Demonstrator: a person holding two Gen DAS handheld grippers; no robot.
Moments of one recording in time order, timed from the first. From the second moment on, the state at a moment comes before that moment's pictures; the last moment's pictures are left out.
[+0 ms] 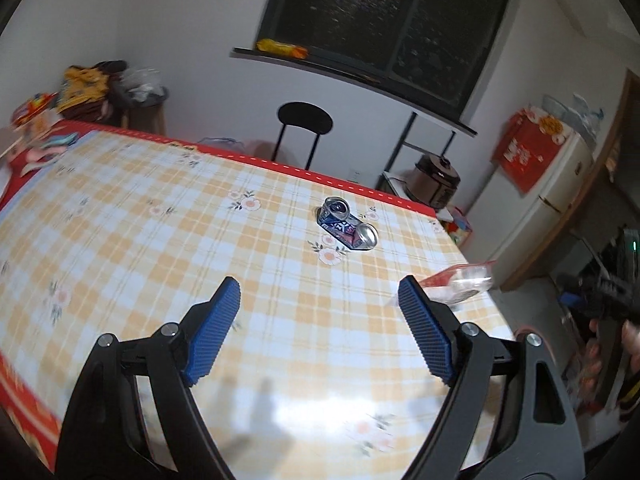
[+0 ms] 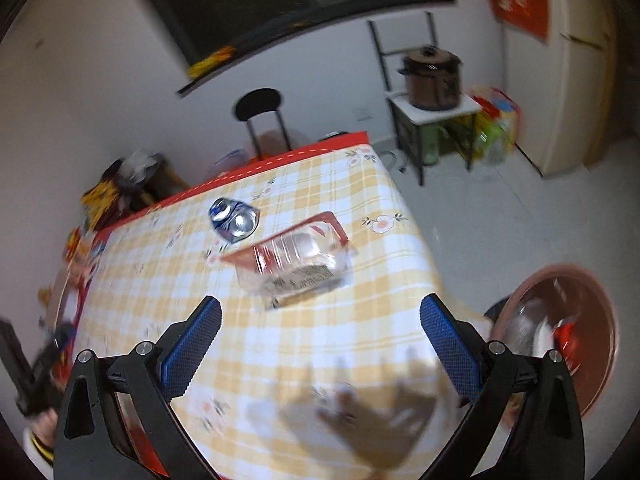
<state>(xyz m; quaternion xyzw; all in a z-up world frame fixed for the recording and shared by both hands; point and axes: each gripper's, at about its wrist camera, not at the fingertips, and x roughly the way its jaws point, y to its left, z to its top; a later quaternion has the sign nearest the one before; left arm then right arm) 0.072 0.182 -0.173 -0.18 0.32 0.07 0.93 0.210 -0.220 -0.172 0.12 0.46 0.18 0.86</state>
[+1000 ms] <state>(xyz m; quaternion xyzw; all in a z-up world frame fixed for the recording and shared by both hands) 0.257 0.254 -0.265 -0.14 0.38 -0.07 0.91 0.288 -0.131 -0.277 0.26 0.56 -0.06 0.79</state>
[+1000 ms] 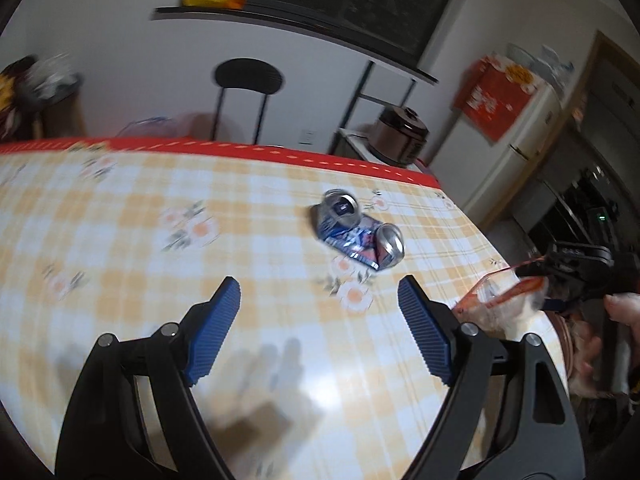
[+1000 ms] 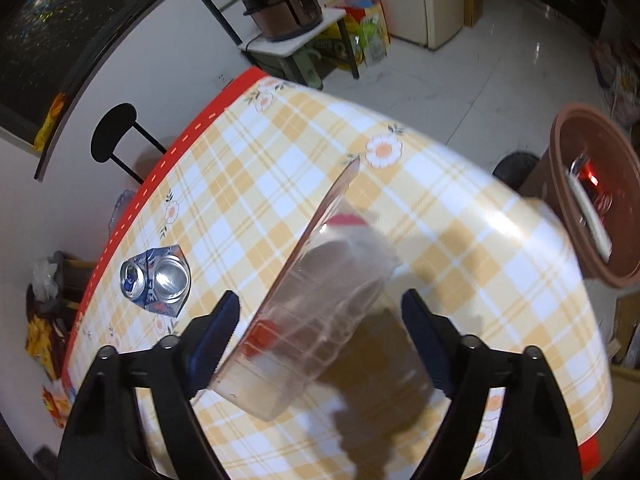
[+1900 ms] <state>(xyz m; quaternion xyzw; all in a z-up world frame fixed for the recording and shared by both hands) 0.441 0.188 -0.343 -0.07 0.46 -0.09 0.88 0.266 -0.166 -0.281 0.31 0.54 -0.05 0.78</state>
